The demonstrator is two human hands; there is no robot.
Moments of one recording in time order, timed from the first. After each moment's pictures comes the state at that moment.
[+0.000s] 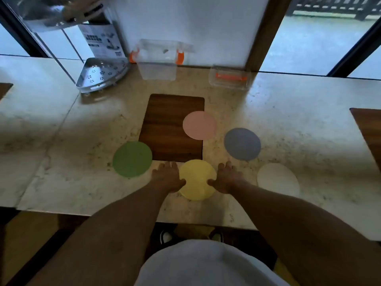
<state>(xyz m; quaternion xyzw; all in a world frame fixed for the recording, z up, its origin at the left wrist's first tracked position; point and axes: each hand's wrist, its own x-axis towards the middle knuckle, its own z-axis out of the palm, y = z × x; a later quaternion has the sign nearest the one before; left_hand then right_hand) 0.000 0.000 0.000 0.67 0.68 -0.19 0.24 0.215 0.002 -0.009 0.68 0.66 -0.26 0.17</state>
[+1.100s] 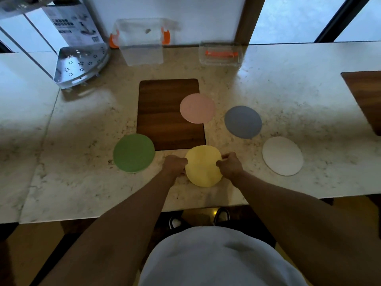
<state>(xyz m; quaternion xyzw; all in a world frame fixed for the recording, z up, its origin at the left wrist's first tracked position) -0.010 0.007 -0.020 0.34 0.72 0.18 0.58 0.186 -0.024 -0.032 0.81 0.36 -0.44 -0.18</state>
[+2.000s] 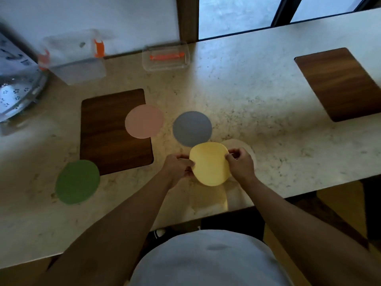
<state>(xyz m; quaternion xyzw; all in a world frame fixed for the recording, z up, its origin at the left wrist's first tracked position) 0.198 0.027 0.000 0.32 0.62 0.19 0.69 0.400 -0.034 -0.029 0.80 0.31 -0.36 -0.36</state>
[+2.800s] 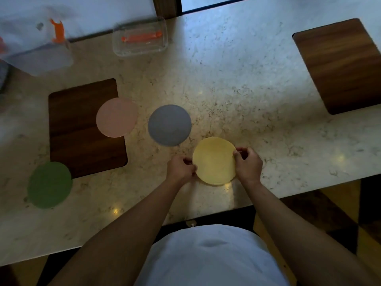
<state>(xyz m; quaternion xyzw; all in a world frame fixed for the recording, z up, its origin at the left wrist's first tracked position) 0.295 0.016 -0.034 0.48 0.71 0.07 0.51 0.490 -0.043 -0.061 0.85 0.28 -0.30 -0.34</state>
